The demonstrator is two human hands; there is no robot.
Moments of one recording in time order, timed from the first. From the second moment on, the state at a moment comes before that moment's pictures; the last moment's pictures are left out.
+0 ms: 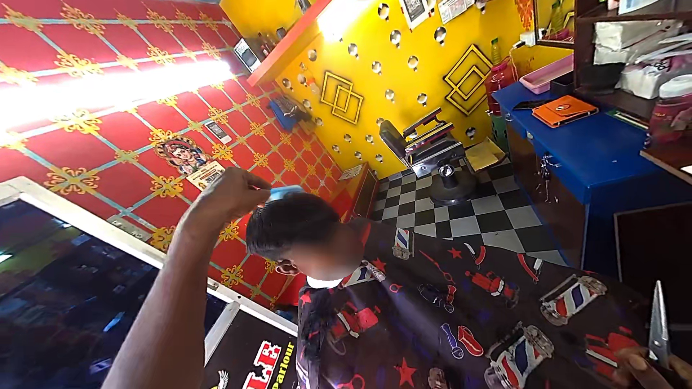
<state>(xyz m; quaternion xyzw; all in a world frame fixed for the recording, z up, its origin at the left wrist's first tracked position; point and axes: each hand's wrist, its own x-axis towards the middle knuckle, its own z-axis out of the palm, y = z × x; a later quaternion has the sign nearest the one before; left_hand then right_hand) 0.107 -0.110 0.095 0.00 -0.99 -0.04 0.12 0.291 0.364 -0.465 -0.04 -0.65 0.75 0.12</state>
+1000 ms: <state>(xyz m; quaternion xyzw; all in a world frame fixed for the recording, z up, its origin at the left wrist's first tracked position) 0.168 -0.173 -0.018 -0.25 -0.90 -0.04 0.34 0.297 0.354 -0.463 -0.06 -0.70 0.71 0.09</state>
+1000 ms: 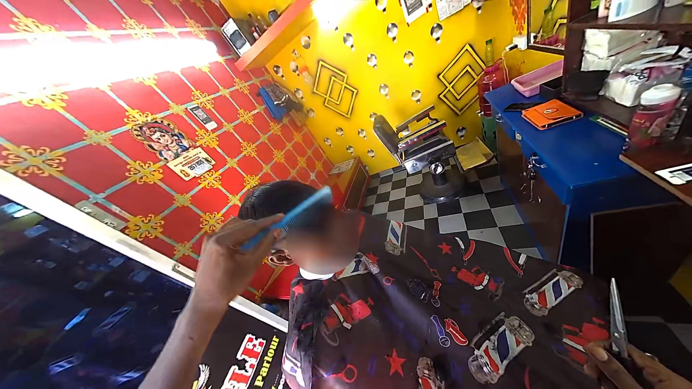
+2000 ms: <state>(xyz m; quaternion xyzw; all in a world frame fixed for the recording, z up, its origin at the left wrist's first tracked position) 0.148 -0.249 0.013 -0.23 -0.88 -0.12 0.39 0.293 0.338 -0.453 -0.07 -0.74 0.67 0.05</state>
